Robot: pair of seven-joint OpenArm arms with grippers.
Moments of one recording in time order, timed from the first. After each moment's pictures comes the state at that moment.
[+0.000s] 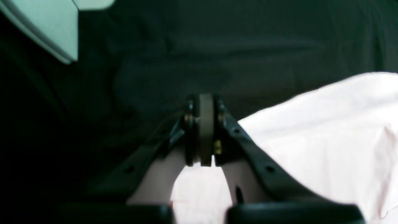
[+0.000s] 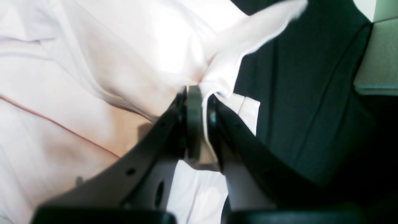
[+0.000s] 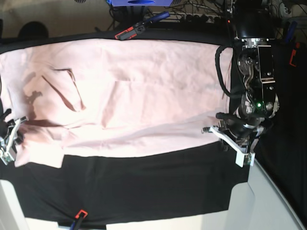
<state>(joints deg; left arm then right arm) 0.0 -10.7 -7.2 94.6 -14.1 -8.0 42.6 17.7 33.4 -2.6 48.6 2.5 35.8 -17.9</state>
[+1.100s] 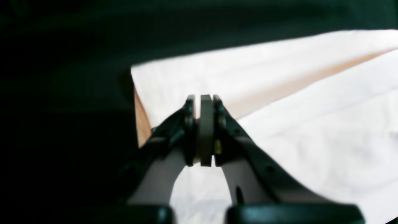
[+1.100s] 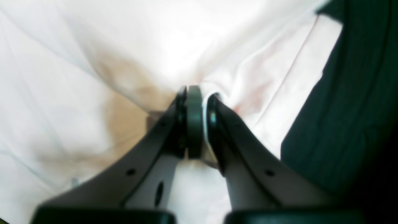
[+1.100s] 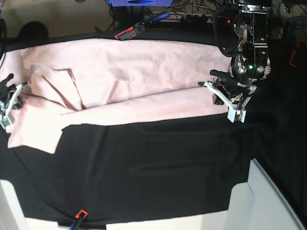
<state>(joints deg) 14.1 -11.2 -6.4 94.5 -13.7 -8.0 42.1 -0.9 30.4 9.8 60.2 2.9 35.8 -22.6</state>
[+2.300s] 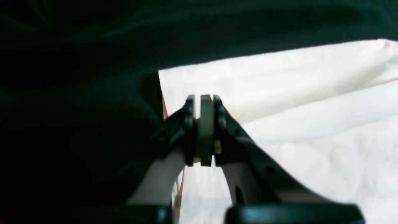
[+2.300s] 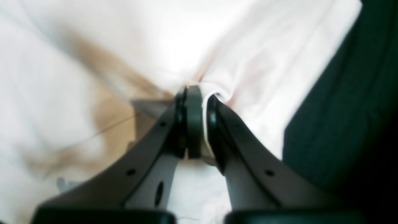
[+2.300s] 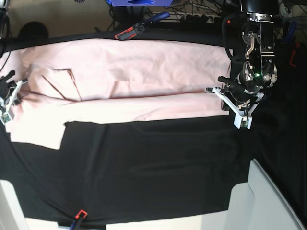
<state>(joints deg) 11.3 -14.9 -6.3 92.6 -13.9 -8.3 42.2 -1.4 26.8 16.5 60.1 -6.1 36.3 -22.6</state>
